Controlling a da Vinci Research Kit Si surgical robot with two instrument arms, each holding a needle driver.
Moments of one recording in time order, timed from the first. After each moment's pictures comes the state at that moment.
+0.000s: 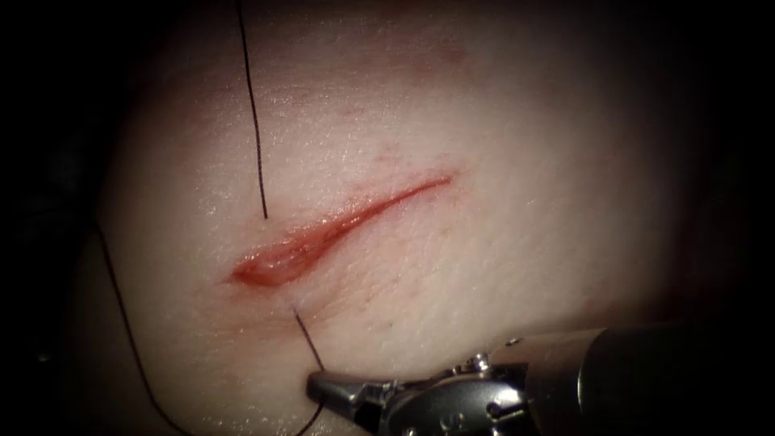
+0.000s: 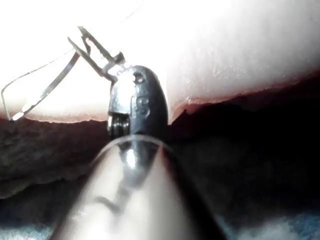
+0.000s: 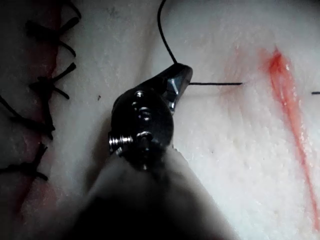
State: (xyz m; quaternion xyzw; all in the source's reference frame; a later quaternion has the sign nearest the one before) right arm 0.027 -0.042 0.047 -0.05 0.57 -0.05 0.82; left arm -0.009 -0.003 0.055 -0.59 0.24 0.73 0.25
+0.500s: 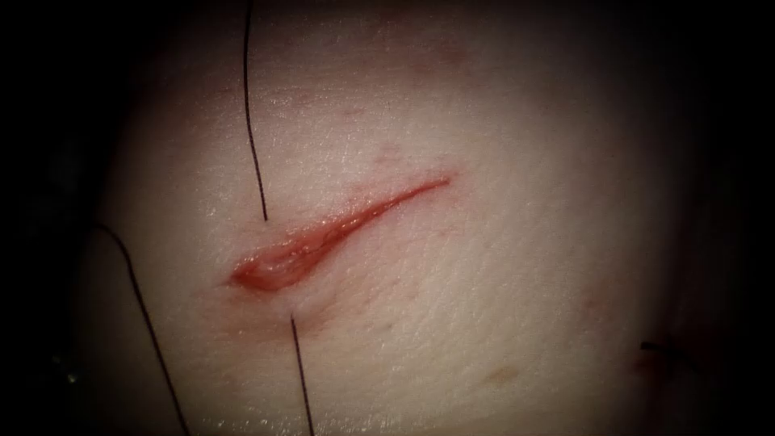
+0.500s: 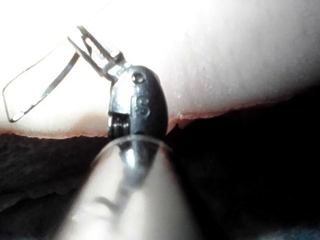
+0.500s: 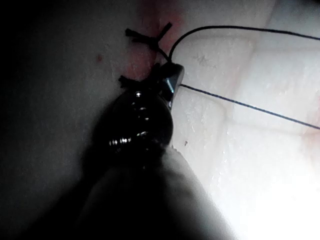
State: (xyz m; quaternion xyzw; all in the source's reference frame) right arm 0.027 -0.051 0.042 0.04 0.57 -0.10 0.81; left arm -0.011 -0.004 0.056 -0.59 0.23 0.73 0.25
